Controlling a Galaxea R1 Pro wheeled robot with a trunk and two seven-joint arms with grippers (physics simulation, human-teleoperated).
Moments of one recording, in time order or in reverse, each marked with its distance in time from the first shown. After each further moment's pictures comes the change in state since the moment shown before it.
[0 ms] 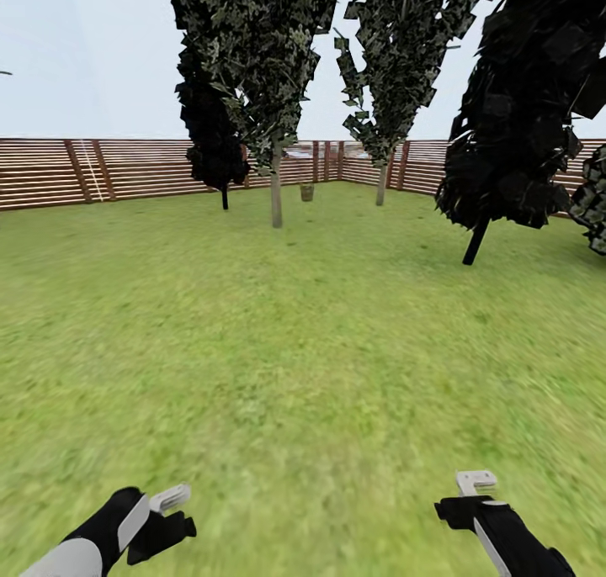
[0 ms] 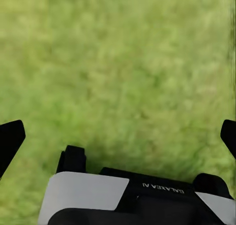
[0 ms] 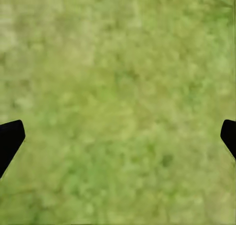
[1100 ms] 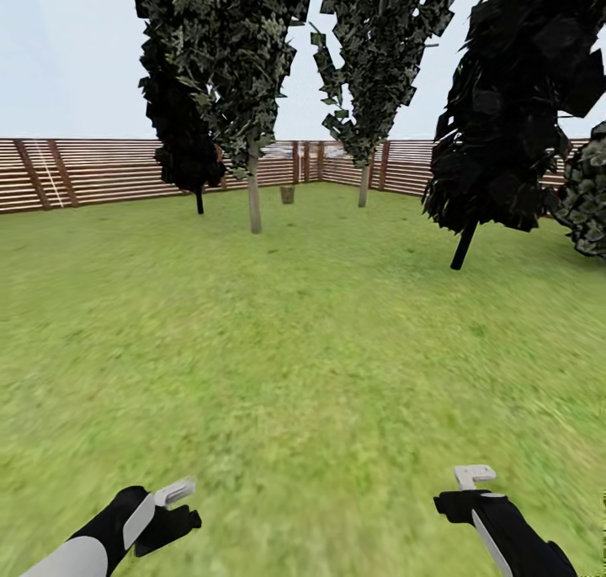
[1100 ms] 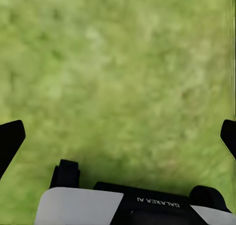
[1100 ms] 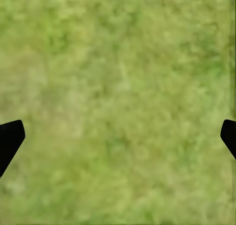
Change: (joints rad) left arm -0.005 -0.016 0.001 0.006 0.001 -0.064 -0.004; right arm -0.001 0.000 0.001 -0.048 -0.005 0.054 -0.001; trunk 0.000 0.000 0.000
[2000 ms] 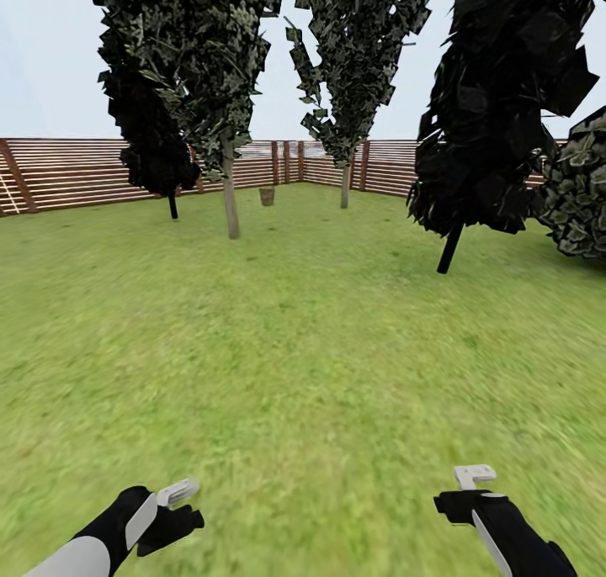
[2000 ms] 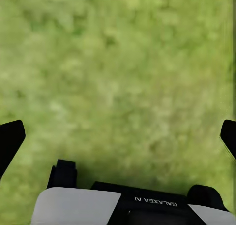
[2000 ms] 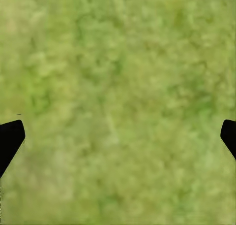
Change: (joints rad) left arm 0.000 -0.008 0.001 0.000 0.000 -0.001 0.000; right arm 0.000 0.001 -0.003 0.001 -0.002 -0.001 -0.001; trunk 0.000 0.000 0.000
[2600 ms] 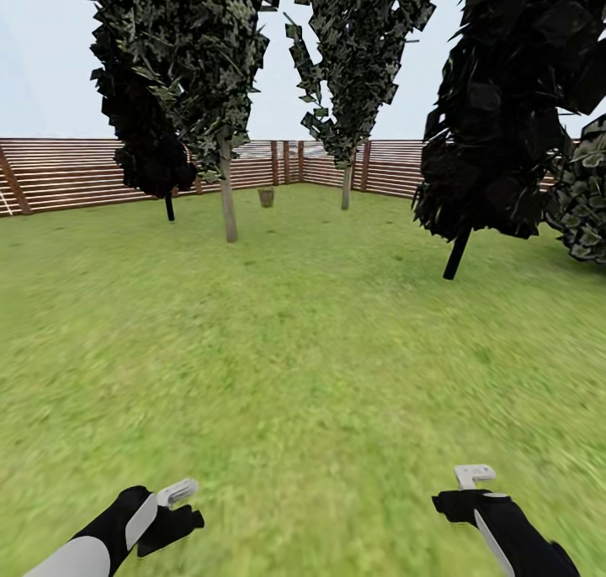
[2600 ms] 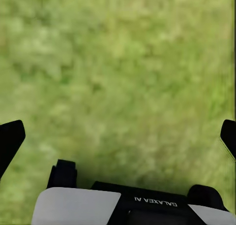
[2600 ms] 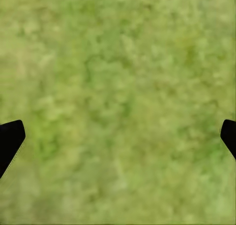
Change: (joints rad) left arm 0.000 0.000 0.000 0.000 0.000 0.000 0.000; right arm 0.000 -0.006 -0.004 0.000 -0.005 -0.006 0.041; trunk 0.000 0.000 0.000
